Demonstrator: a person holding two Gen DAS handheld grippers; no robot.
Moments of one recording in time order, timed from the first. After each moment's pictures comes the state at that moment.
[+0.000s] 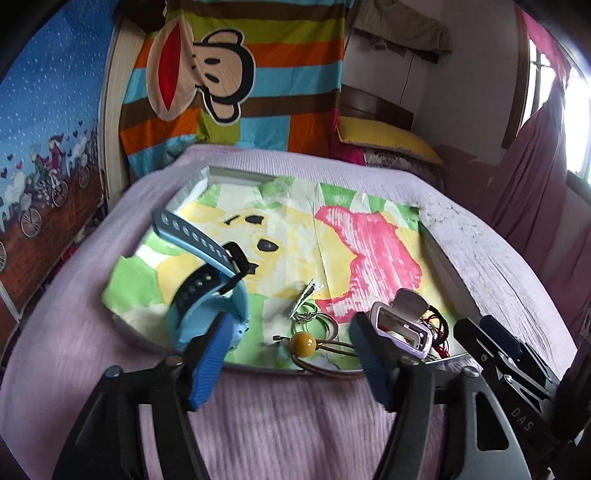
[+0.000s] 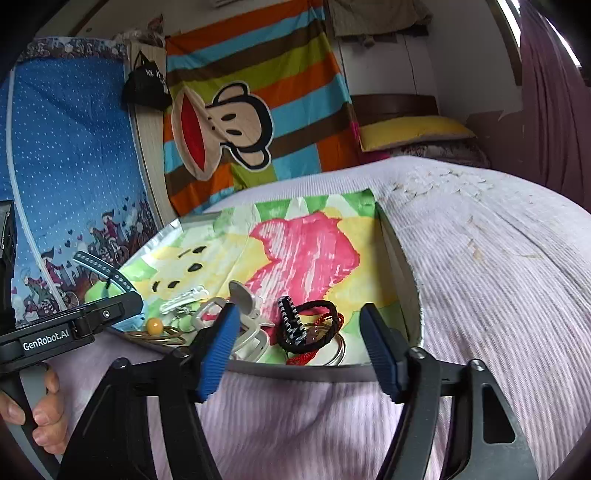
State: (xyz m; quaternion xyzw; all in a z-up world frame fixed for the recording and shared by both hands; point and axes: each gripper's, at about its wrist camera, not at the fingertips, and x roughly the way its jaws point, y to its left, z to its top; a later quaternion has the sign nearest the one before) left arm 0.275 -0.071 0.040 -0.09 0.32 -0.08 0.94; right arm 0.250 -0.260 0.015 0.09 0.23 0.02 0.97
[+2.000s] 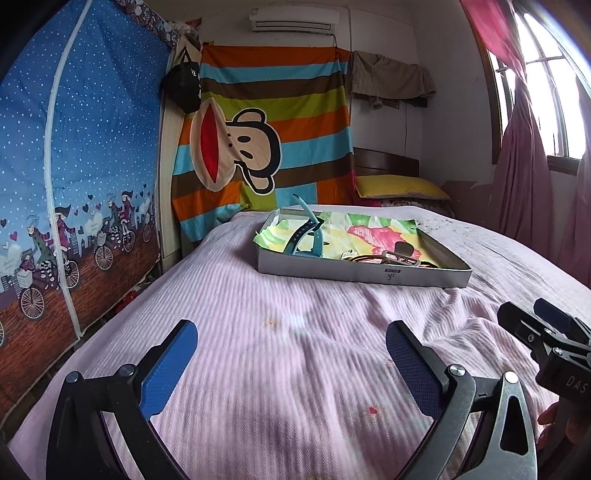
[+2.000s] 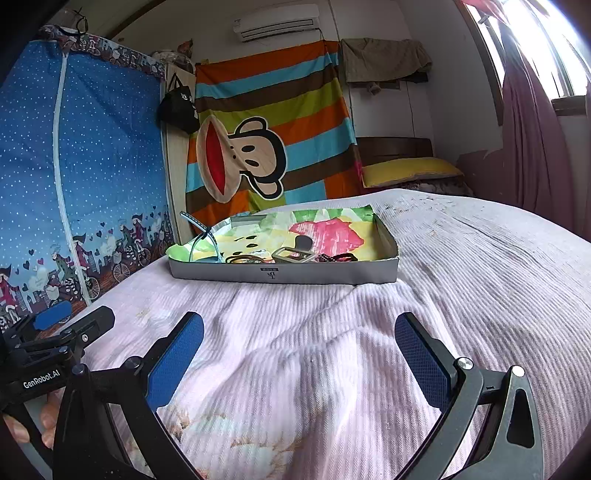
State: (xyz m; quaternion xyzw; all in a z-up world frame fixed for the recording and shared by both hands) left arm 0.074 -0.024 0.014 -0.03 0.17 -0.01 0.98; right arm 0.065 -0.220 0.015 0.06 0.16 0.01 0.99
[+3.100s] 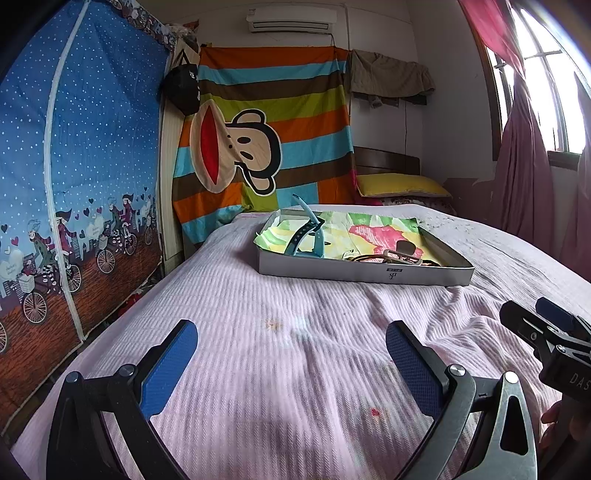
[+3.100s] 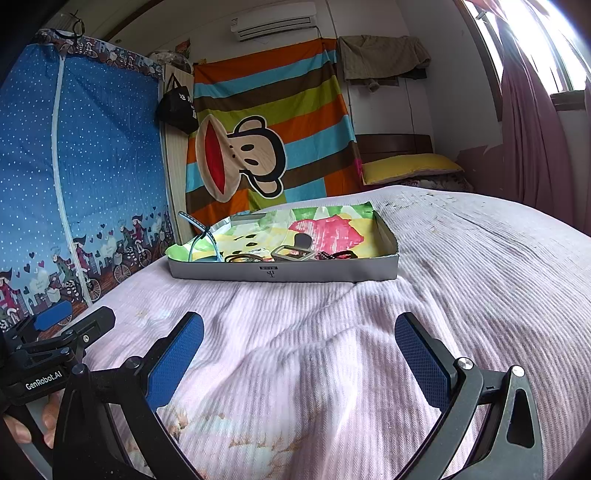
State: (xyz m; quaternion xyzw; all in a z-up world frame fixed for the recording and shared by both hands) left arm 0.074 -0.025 0.017 -0.02 0.17 -0.01 0.98; right arm 0.068 -0.219 0.016 0.06 0.16 0.01 0.98
